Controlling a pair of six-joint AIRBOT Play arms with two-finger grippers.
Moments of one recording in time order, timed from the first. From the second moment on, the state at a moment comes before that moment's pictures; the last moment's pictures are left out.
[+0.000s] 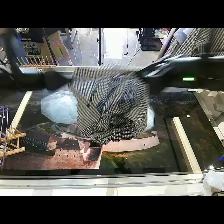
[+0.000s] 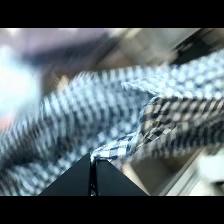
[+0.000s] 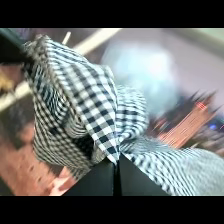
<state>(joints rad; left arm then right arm) -0.04 -1.17 1.53 0.69 -1.19 -1.24 0.38 -1.28 1.96 -1.13 1.31 1.29</state>
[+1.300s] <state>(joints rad) -0.01 -1.36 1.18 0.62 -0.86 -1.19 0.41 -1.49 1.21 -0.96 0.73 1.52</state>
